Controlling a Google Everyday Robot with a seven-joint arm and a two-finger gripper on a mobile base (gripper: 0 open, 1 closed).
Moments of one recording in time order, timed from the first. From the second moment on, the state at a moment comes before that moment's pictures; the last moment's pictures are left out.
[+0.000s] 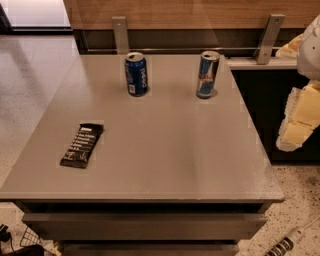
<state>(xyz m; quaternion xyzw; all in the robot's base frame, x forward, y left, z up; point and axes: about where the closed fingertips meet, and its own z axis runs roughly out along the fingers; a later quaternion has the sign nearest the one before) 0.438 -0.214 0.984 -0.60 0.78 -0.04 0.17</state>
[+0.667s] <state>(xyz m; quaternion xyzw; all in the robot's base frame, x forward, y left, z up) 0.445 -0.218 0.984 -0.60 0.78 -0.05 0.19</state>
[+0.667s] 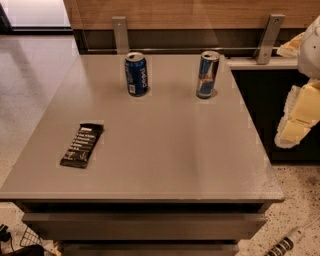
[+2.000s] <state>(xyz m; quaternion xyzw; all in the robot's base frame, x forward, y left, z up) 0.611 -0.221 0.957 -0.46 0.75 0.10 0.46</state>
